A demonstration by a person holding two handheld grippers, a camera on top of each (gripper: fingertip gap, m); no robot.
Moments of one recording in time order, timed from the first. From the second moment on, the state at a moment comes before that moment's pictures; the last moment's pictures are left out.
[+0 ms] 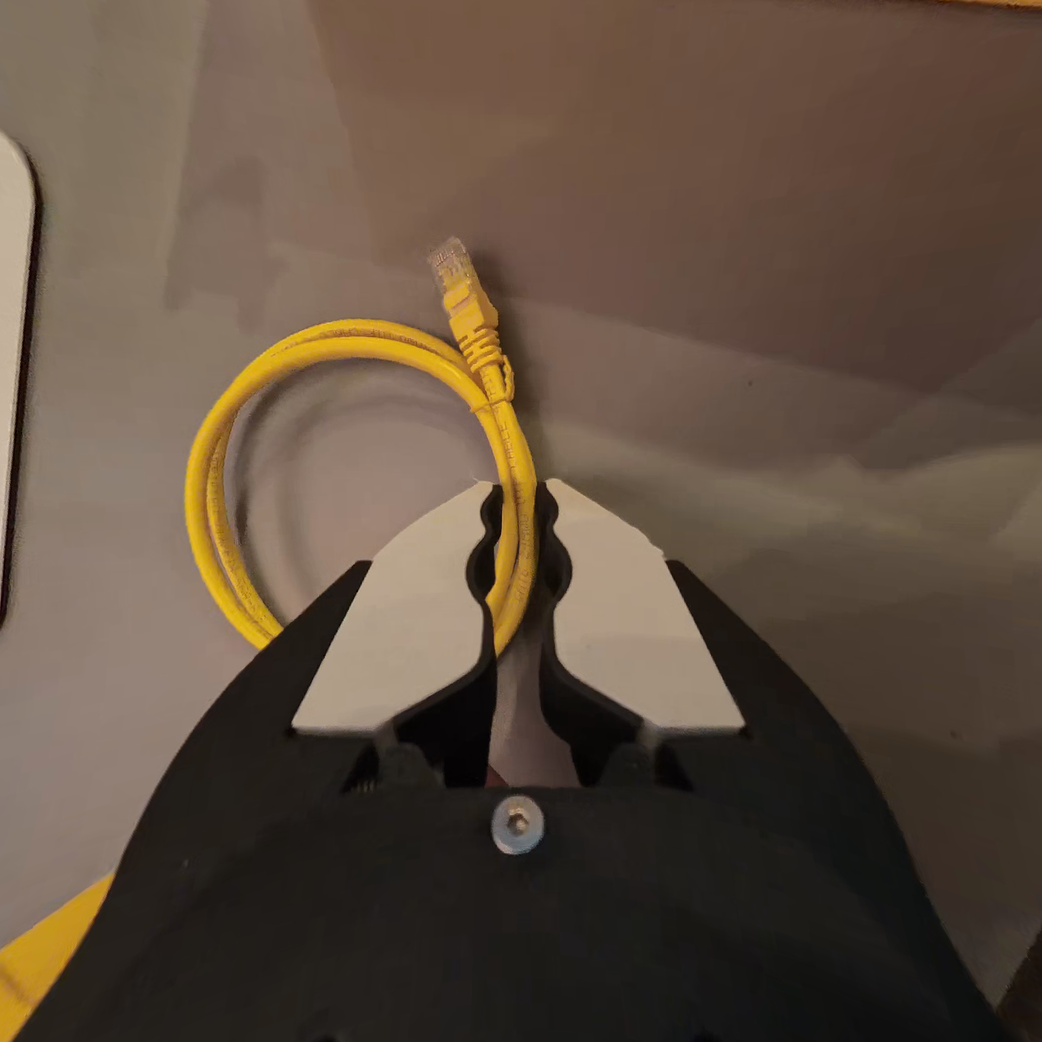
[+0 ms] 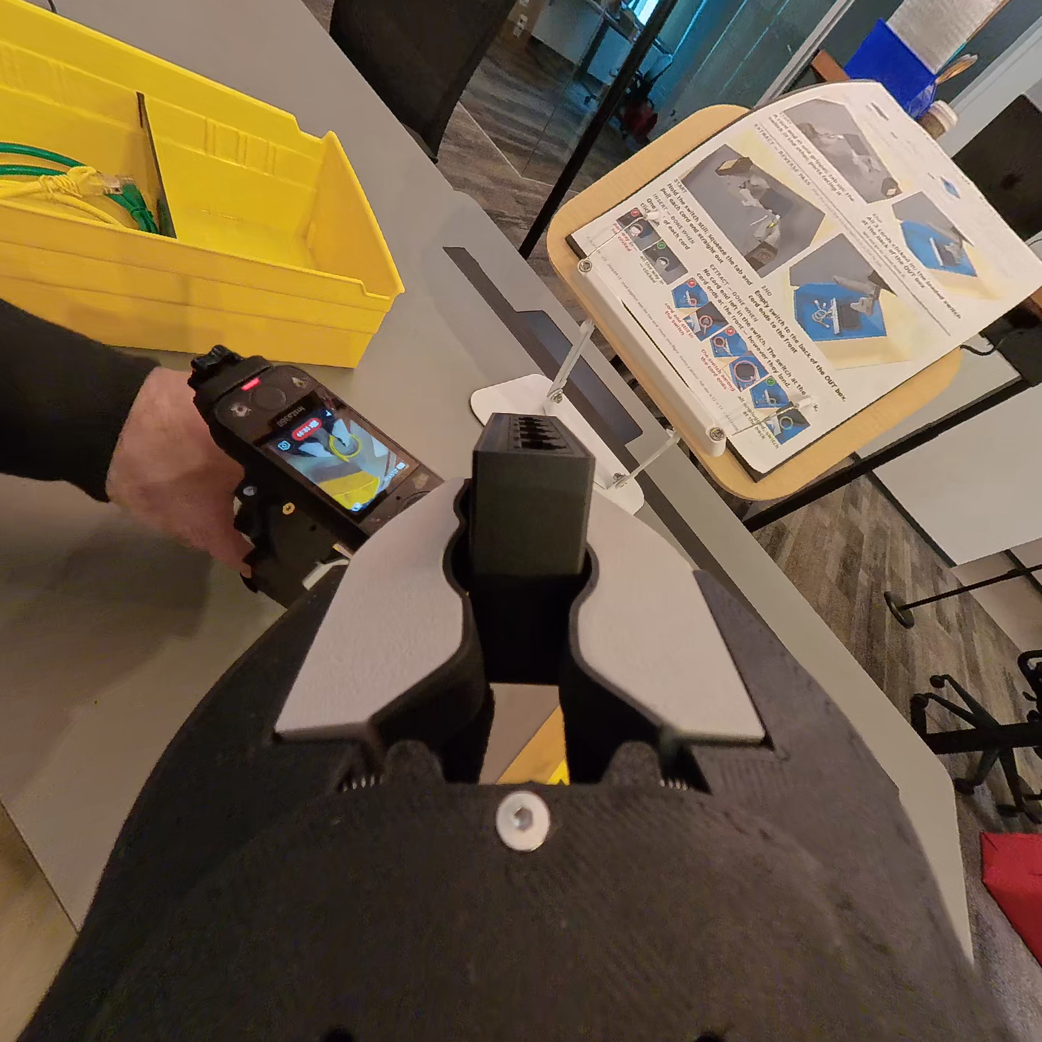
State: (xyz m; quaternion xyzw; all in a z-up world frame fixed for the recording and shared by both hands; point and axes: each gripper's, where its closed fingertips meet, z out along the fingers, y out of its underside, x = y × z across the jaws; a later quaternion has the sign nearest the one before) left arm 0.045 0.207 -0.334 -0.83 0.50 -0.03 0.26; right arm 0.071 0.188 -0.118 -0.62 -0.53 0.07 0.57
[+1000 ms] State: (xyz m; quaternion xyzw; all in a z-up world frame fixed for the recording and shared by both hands) left arm -0.006 0.222 -0.322 -0.92 0.22 -0.23 0.22; right arm 0.071 0.180 -0.103 -0.61 -0.53 0.09 0.59
